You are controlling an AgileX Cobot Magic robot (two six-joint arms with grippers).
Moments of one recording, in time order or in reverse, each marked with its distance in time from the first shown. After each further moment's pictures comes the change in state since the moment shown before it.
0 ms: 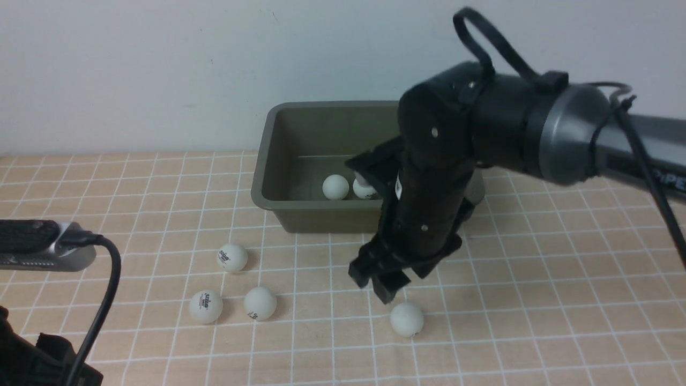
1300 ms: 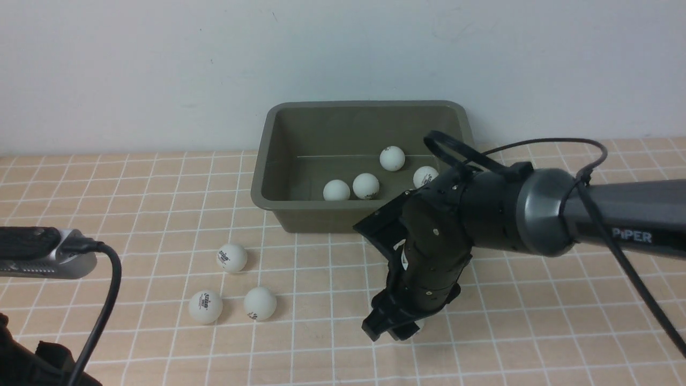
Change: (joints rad) right arm 0.008 0.065 0.215 -0.083 -0.324 0.008; left arm 0.000 0.000 0.000 0.000 0.028 0.000
